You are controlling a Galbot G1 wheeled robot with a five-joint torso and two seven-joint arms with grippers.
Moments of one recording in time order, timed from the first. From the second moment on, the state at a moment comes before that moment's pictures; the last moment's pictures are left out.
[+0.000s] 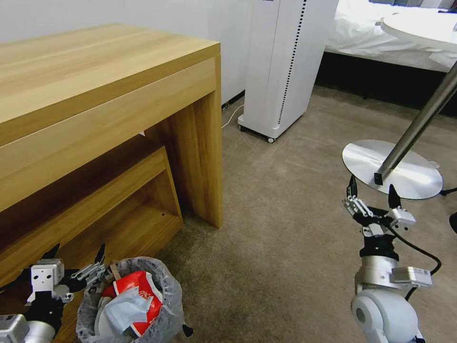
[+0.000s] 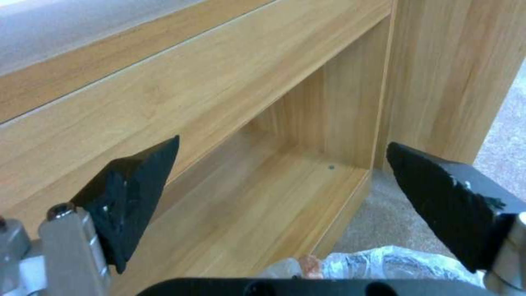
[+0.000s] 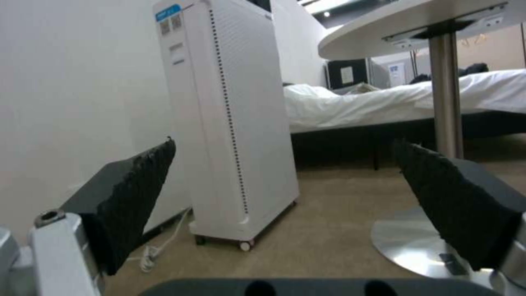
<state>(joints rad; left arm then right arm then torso) 2.02 -1.29 -1.01 -2.42 -0.38 0.19 0.00 -1.54 1.31 0.62 2.13 0.36 0.29 0.23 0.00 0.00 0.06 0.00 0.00</state>
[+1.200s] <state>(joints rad) 2.01 -1.30 -1.00 -2.40 -0.43 0.19 -0.01 -1.55 1.29 0.60 2.12 0.34 0.27 0.24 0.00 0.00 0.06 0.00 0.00</state>
